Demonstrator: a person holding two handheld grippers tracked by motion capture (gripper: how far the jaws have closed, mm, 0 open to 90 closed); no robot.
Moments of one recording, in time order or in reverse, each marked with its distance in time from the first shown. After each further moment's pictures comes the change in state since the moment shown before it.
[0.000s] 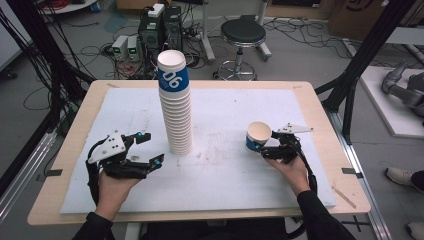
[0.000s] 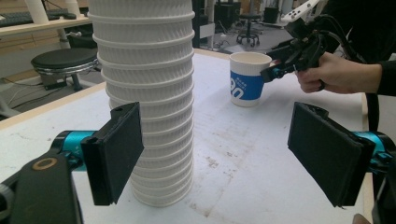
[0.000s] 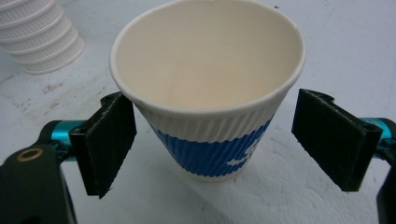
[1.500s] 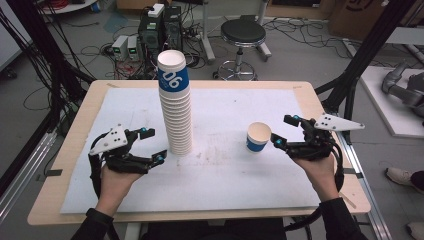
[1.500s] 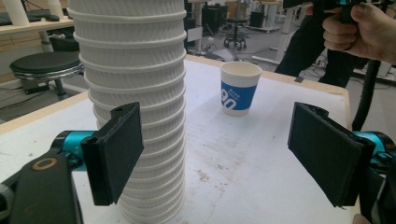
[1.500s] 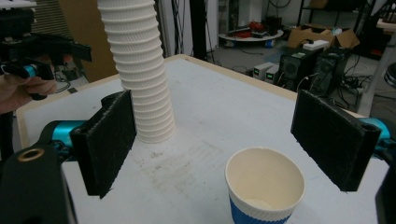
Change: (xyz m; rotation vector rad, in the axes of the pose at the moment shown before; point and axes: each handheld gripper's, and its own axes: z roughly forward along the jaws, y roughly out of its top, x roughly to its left) left arm 0.005 0.013 0.007 -0.010 -0.064 -0.013; right arm 0.027 0.056 -0.108 -0.290 0.207 -0.136
